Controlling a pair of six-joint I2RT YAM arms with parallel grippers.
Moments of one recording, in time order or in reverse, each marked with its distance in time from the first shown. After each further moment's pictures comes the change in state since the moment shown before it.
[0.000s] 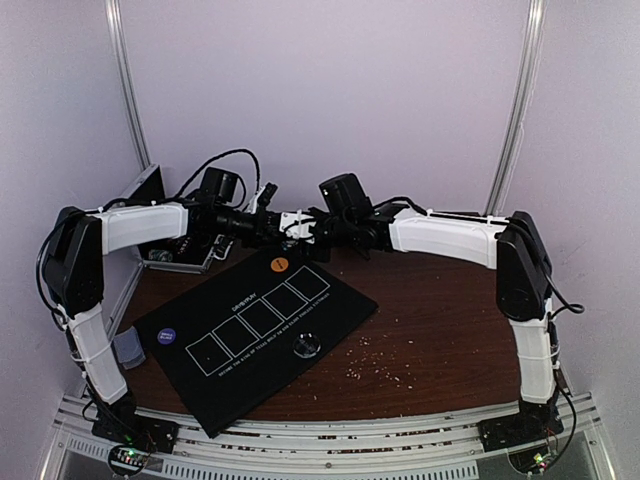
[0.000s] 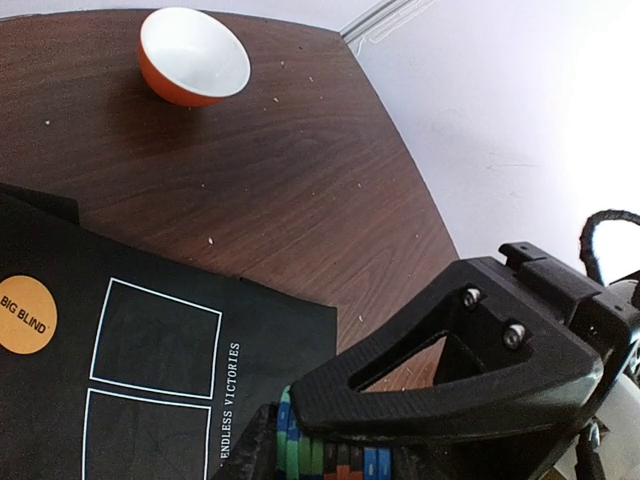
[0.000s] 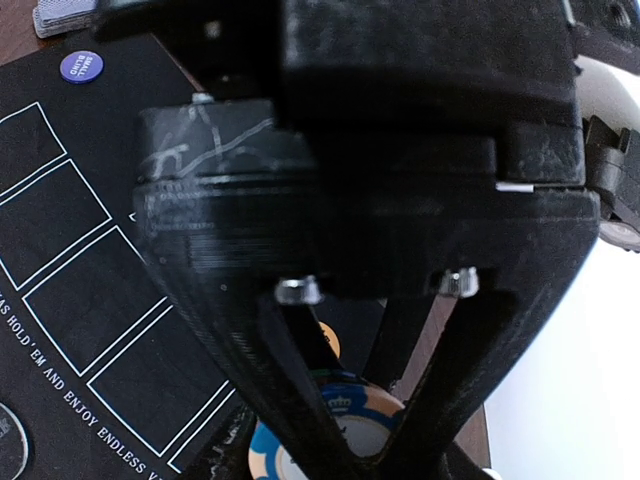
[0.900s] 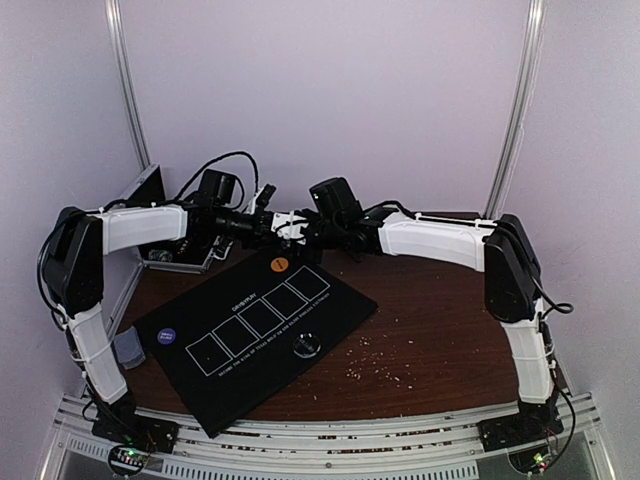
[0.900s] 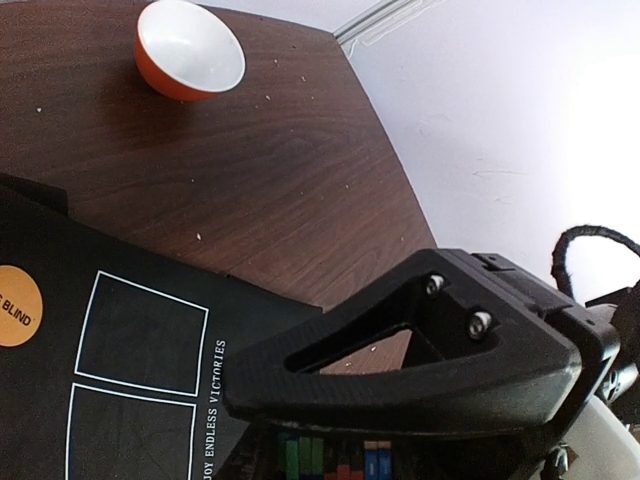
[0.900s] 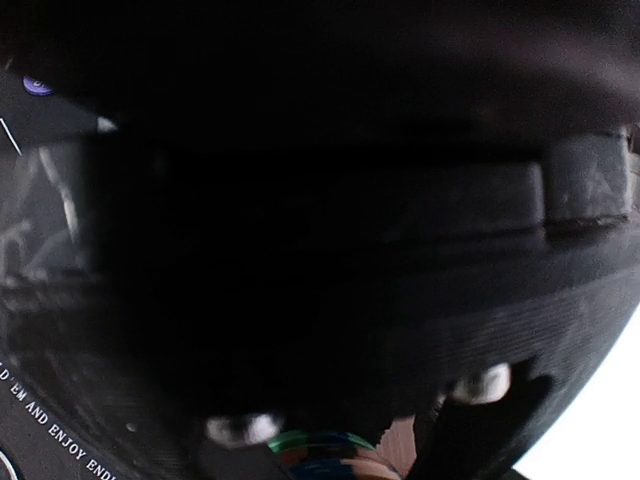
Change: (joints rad) left arm 0.008 0.000 -0.023 0.044 0.039 -0.052; right arm 0.013 0.064 0.064 0.017 0.072 0.058
